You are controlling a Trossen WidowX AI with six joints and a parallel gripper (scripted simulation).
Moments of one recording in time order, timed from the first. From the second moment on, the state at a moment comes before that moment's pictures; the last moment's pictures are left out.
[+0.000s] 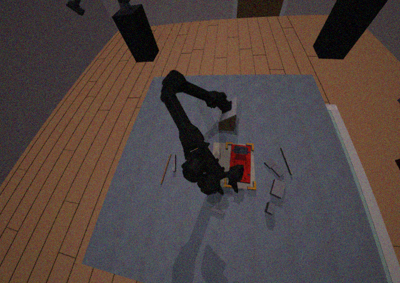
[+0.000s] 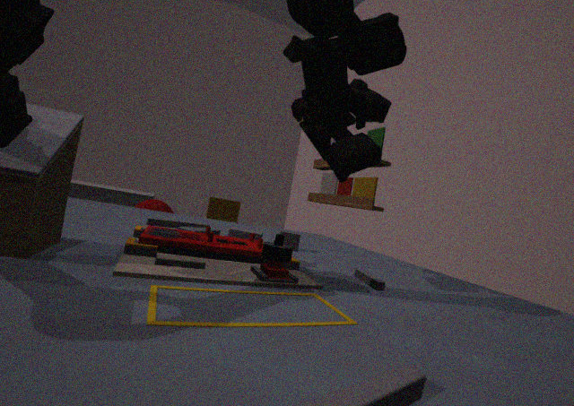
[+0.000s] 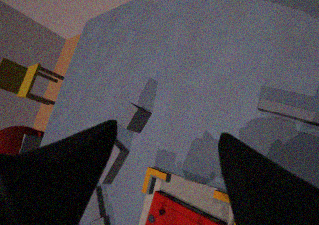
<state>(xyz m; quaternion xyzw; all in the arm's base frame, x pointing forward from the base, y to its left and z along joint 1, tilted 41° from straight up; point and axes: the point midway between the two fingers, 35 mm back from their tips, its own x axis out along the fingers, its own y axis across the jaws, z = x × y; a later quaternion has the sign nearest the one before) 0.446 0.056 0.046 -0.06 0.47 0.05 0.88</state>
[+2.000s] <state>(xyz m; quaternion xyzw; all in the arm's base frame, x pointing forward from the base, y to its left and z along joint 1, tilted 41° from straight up) 0.364 -0.059 -0.020 -0.25 0.66 -0.24 0.67</state>
